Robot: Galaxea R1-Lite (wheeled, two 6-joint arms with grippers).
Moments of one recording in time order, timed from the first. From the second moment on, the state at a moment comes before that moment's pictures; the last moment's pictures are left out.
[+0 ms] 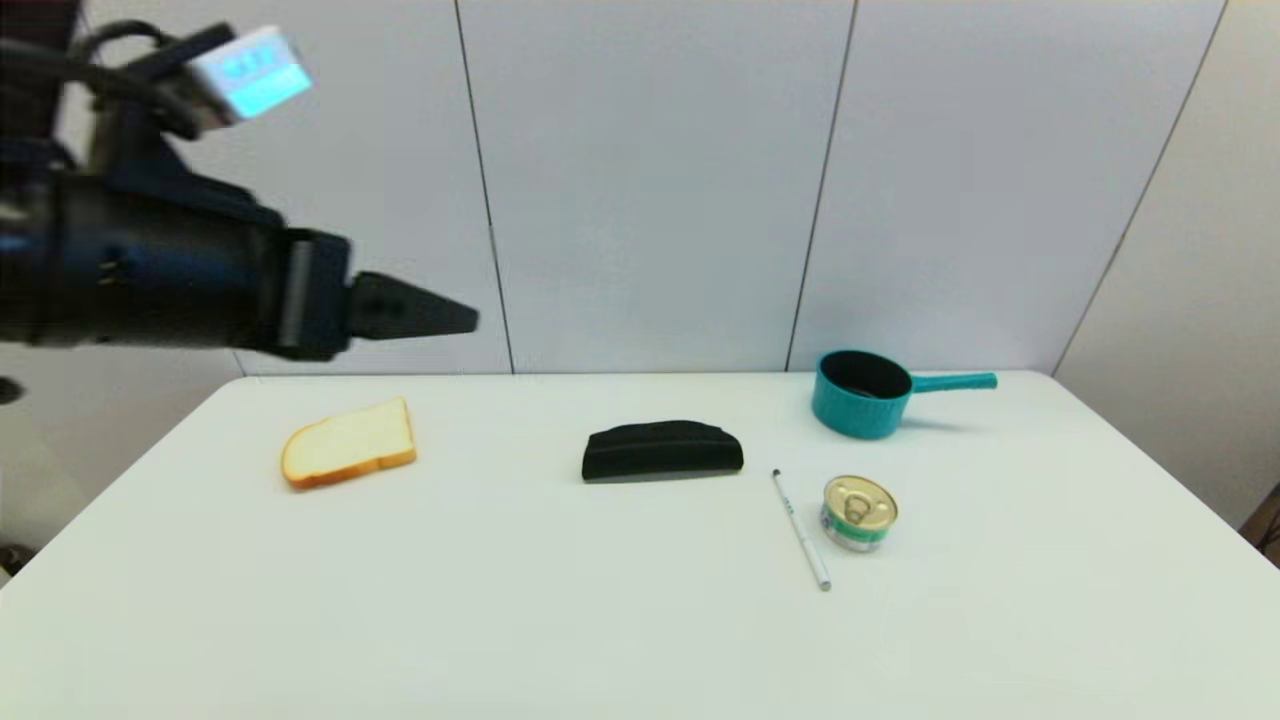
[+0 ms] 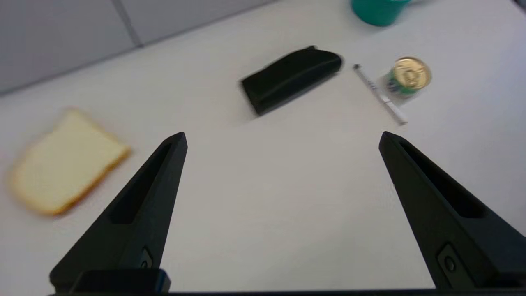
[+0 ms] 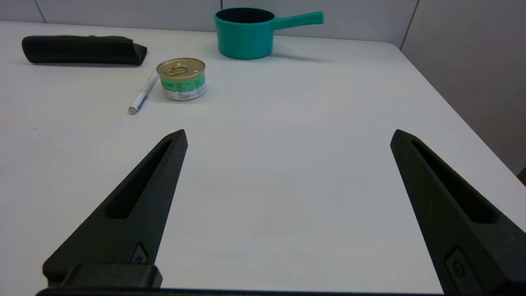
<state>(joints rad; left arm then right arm) -0.49 1.35 -1.37 0.50 -0.06 -0.04 0.00 0.00 0.00 0.00 0.03 -0.05</state>
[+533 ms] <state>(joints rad) -0.21 0.61 -0.62 0.12 -0.08 0.18 0.00 0.00 0.00 0.00 0.03 -0.05</state>
